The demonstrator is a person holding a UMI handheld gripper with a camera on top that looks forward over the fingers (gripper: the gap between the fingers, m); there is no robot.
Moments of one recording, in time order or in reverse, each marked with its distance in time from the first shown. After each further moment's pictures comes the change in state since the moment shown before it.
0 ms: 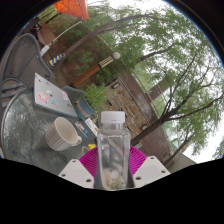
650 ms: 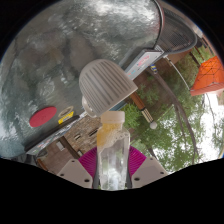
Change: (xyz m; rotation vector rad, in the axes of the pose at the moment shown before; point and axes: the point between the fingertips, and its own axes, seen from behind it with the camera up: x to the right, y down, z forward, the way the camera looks) arm -0.021 -0.050 0.079 0.246 0.051 -1.581
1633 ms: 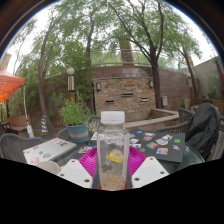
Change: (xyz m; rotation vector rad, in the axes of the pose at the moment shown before) arm -0.125 0.008 0.030 -0.153 -0.076 2.605
